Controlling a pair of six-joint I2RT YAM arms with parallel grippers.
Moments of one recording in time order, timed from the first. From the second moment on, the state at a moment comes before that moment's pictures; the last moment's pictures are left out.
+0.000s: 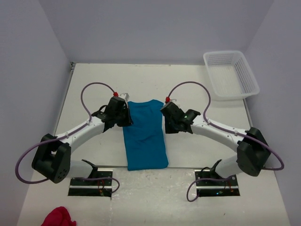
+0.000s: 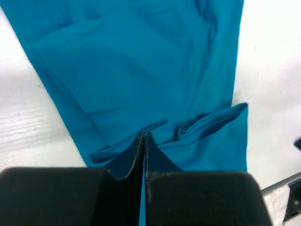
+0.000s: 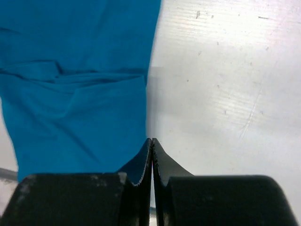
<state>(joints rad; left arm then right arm) -0.49 1.34 0.80 -0.31 0.07 -0.55 0.87 1.40 1.00 -0.65 0.23 0.72</state>
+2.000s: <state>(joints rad) -0.56 1.74 1.00 -0.33 -0.06 -0.61 0.59 1.93 1.27 -0.50 -0.07 0.50</state>
